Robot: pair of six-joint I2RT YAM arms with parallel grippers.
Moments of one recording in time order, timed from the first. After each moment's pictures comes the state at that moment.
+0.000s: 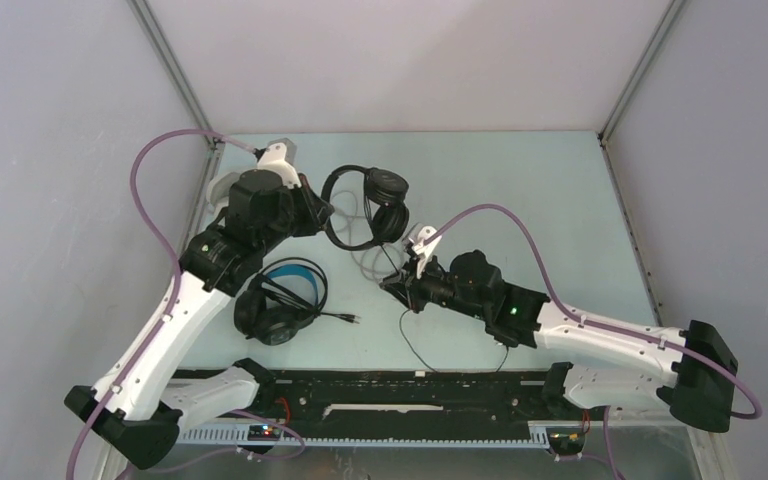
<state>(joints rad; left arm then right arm) -0.53 1.03 1.24 -0.65 -0.11 -0.52 1.09 1.12 0.76 0.16 -0.03 0.22</state>
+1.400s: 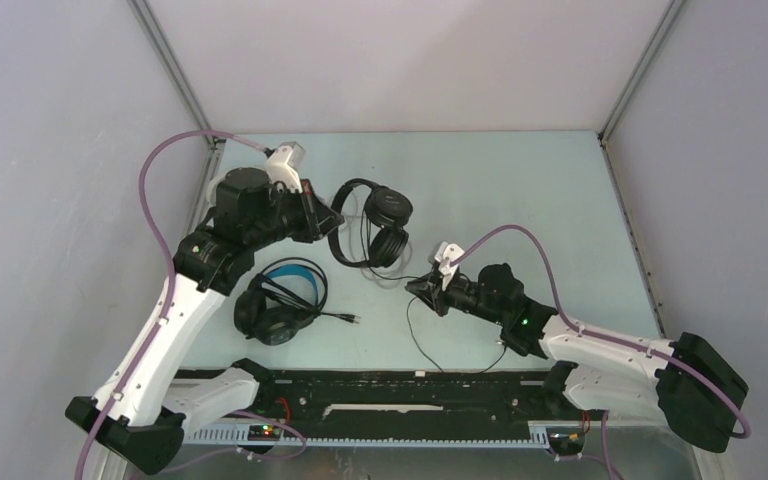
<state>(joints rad) -0.44 1.01 1.24 -0.66 0.24 -0.45 0.91 1.06 0.42 0.49 -0.21 0.03</state>
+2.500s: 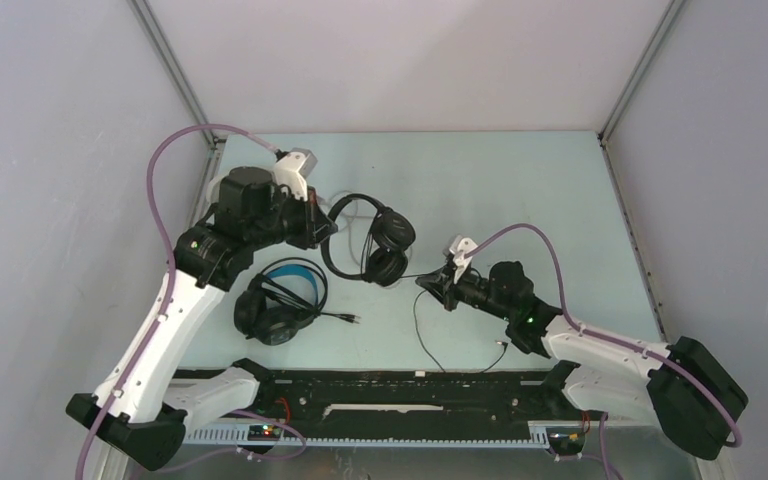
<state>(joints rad) -0.44 1.03 1.28 -0.78 0.26 -0.24 0.80 1.07 0.36 0.56 -0.28 0.08</state>
